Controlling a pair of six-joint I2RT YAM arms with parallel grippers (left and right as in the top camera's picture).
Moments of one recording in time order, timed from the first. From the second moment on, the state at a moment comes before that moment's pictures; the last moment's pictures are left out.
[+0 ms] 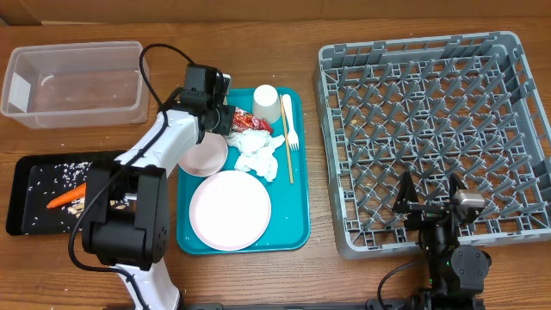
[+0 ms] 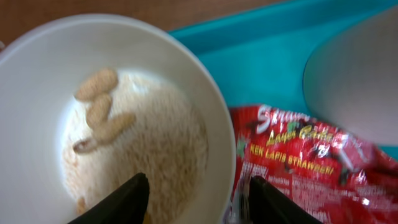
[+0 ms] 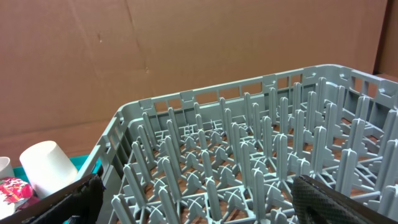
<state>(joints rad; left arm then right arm) -0.18 1.95 1.28 -0.38 0.00 0.03 -0.07 0.01 0.02 -0.03 -0.06 0.17</state>
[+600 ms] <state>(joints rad) -0.18 1.95 1.28 -0.31 0.00 0.03 -0.07 0.01 0.02 -0.03 -0.06 0.17</state>
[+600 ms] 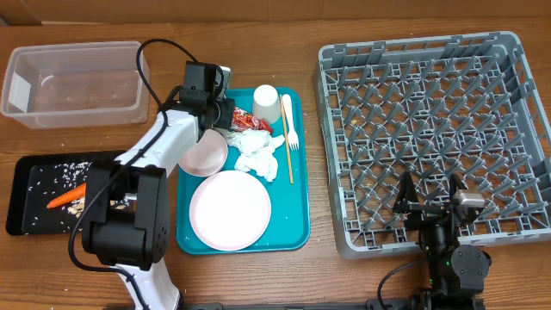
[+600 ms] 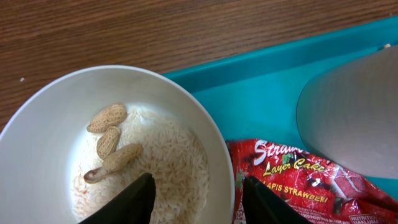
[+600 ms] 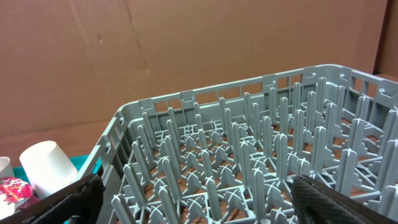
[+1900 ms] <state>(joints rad) -0.18 1.91 1.35 -0.40 0.04 -0.02 -0.07 0.01 0.02 -0.03 -0.06 0.17</state>
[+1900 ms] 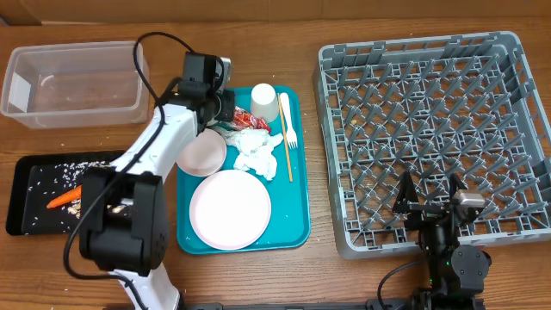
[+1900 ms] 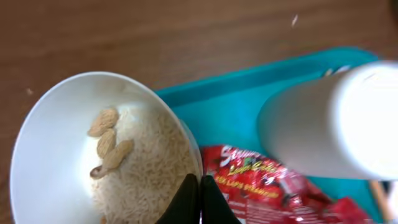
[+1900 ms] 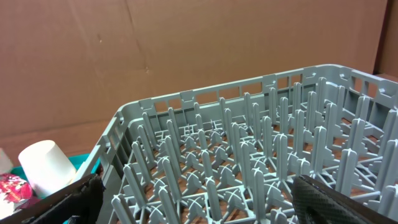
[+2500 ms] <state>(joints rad) -0.11 1.47 1.38 -0.65 0.07 -0.21 -0.07 0.01 0.02 -0.03 -0.06 0.17</state>
